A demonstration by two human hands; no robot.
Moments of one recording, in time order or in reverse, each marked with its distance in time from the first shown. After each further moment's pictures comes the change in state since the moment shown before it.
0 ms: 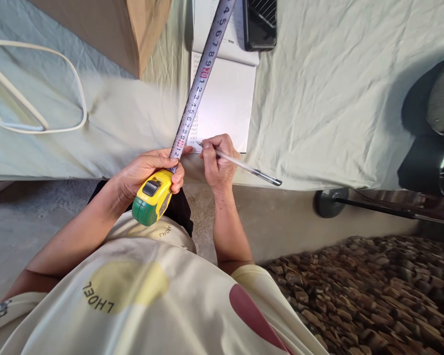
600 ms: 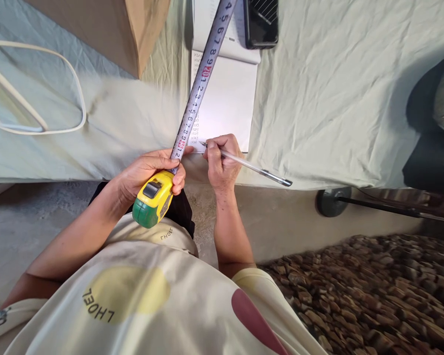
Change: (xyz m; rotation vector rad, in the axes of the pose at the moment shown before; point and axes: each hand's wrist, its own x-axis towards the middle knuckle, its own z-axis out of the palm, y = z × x) left_hand -0.001 0.001 0.001 0.047 -0.006 0.010; right_hand -0.001 0.005 0.002 0.030 0.076 -0.010
